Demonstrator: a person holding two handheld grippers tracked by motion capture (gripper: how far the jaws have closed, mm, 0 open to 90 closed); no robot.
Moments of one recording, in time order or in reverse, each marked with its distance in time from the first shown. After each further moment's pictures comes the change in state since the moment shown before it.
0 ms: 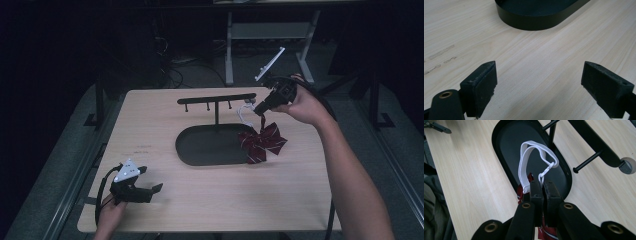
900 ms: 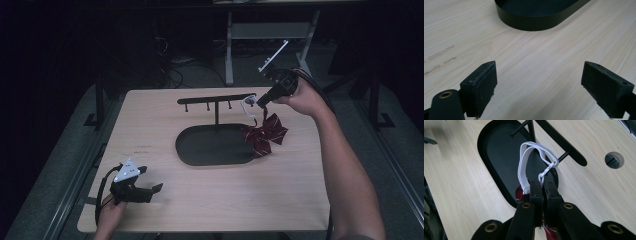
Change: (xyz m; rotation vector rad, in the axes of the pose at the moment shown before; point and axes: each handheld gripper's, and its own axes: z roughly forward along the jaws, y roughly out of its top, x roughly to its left) left arm 0.000 0.000 0.000 -0.002 -0.005 -0.002; right arm -0.033 0.003 0.002 -0.004 -0.013 0.089
